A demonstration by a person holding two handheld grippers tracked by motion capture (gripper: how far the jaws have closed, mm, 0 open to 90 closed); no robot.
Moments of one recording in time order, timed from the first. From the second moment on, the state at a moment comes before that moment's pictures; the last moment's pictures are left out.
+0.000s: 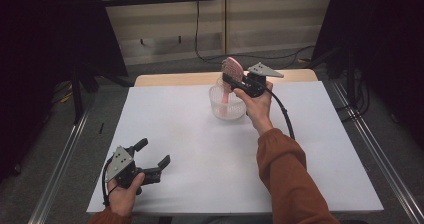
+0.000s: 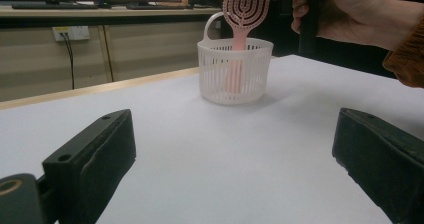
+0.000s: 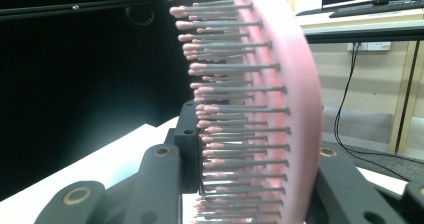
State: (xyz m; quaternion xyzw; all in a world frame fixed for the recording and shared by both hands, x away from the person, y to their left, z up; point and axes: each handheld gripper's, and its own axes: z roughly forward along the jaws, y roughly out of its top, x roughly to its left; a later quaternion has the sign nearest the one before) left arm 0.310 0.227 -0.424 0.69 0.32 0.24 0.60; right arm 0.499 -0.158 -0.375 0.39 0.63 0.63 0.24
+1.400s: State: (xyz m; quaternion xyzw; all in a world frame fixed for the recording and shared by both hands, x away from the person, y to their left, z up) left arm 0.312 0.229 -0.425 0.69 0.32 0.24 0.60; right arm 0.506 -0.164 -0.386 0.42 0.63 0.60 0.24
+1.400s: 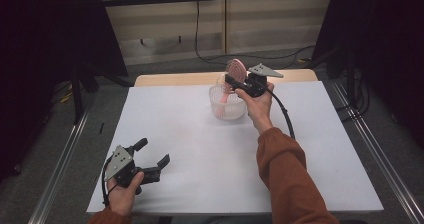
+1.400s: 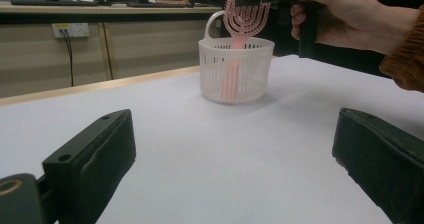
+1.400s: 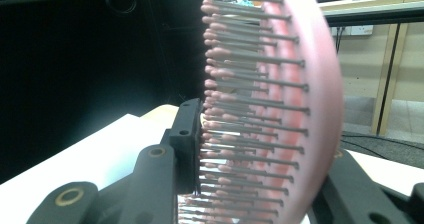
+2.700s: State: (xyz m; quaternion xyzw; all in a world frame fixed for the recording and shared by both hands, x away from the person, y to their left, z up) left arm 0.313 0.235 -0.424 0.68 0.33 0.24 0.61; right arm 0.496 -0.197 -0.387 0.45 0.64 0.57 0.26
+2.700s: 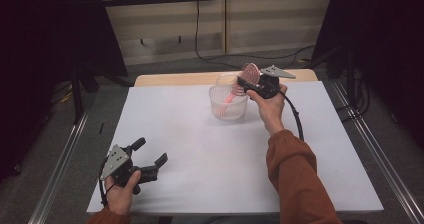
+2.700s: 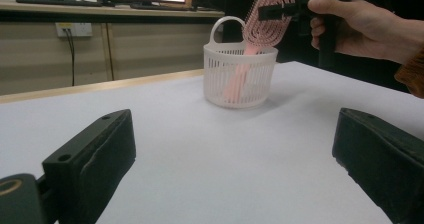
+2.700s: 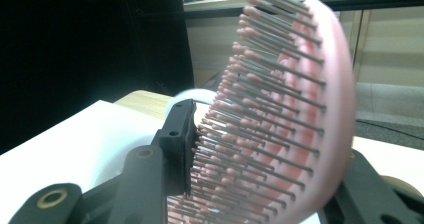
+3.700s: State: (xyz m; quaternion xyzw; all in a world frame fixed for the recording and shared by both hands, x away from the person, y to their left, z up) left arm 0.312 0.234 -0.423 0.68 0.33 0.24 0.60; right arm 0.493 -0.208 -0.396 0.46 0.64 0.56 0.26
